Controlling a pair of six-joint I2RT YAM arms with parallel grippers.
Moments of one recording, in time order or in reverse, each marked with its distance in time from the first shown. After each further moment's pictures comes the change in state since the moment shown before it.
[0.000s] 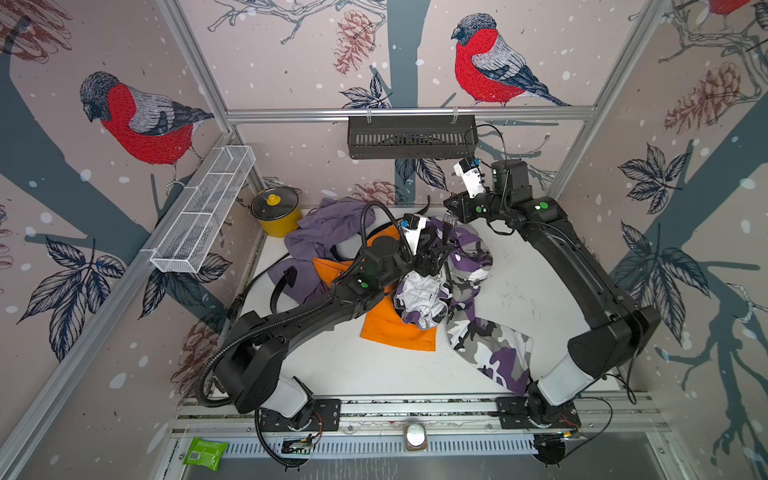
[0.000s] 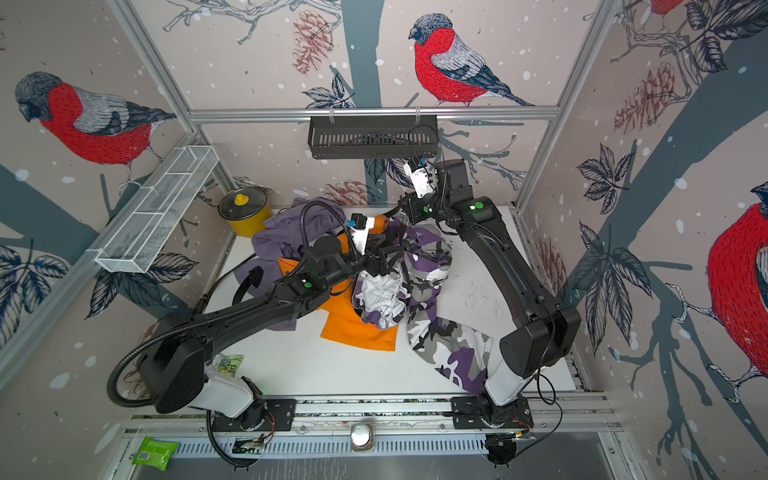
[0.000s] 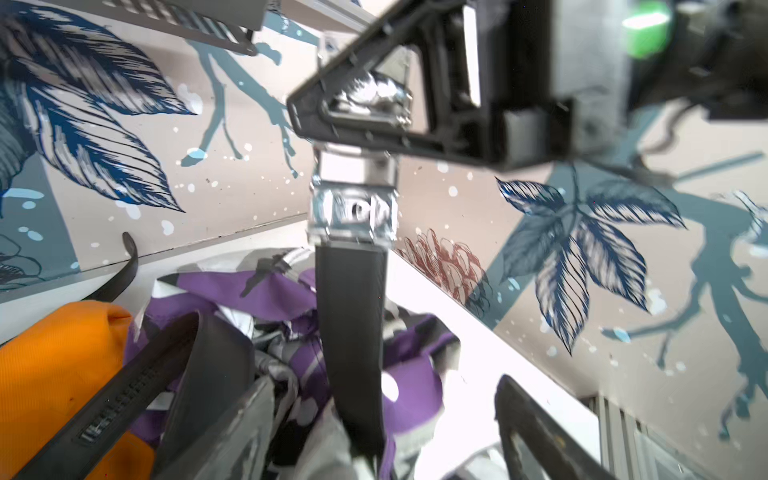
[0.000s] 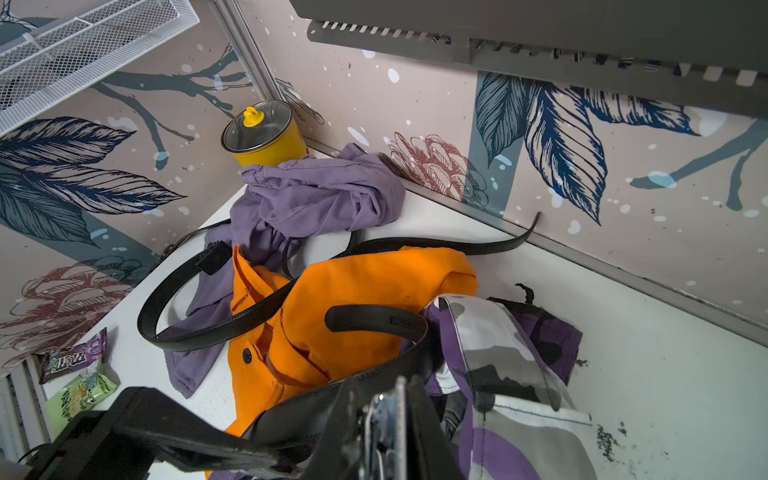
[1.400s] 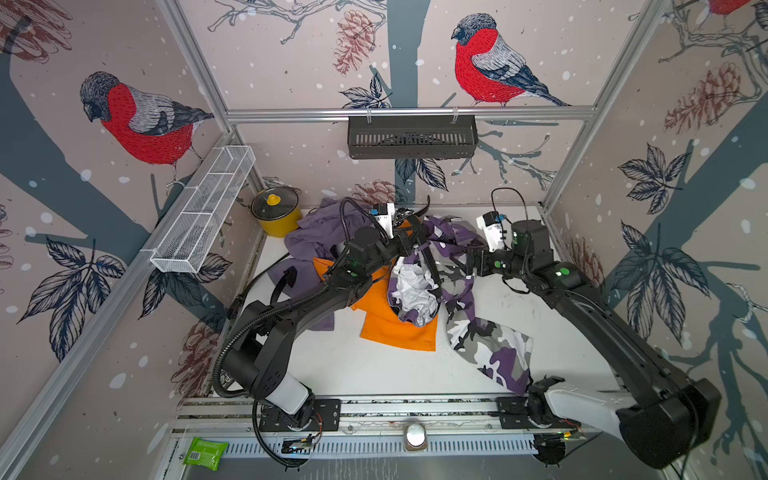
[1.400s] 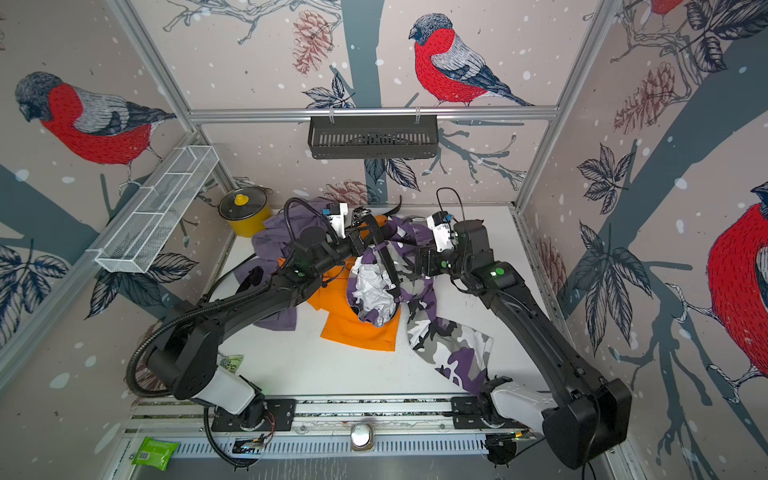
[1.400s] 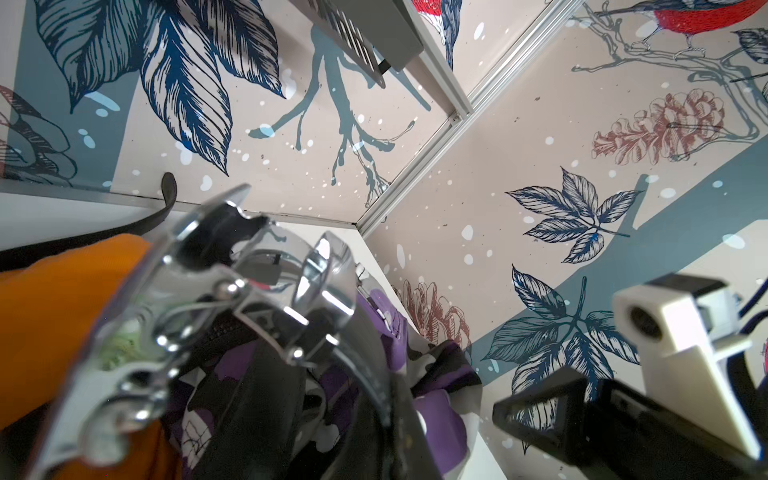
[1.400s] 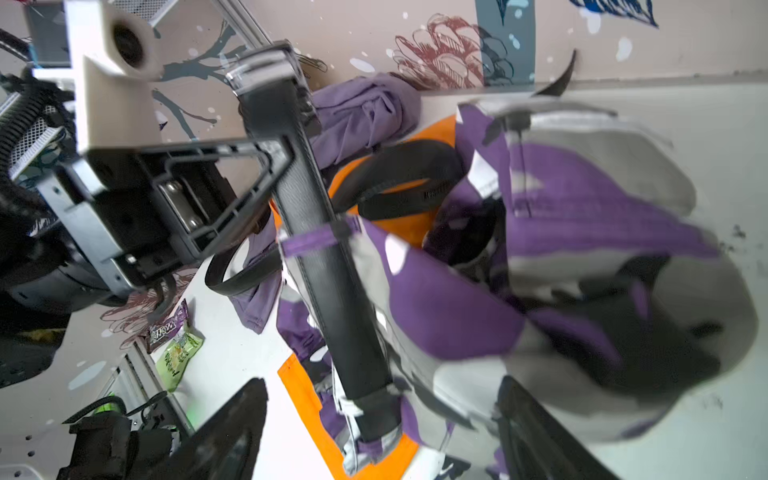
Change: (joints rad) left arm 0.188 0.024 -0.056 0.130 0.069 -0.358; right arm -0.029 -0.529 -0.794 0.222 -0.019 0.348
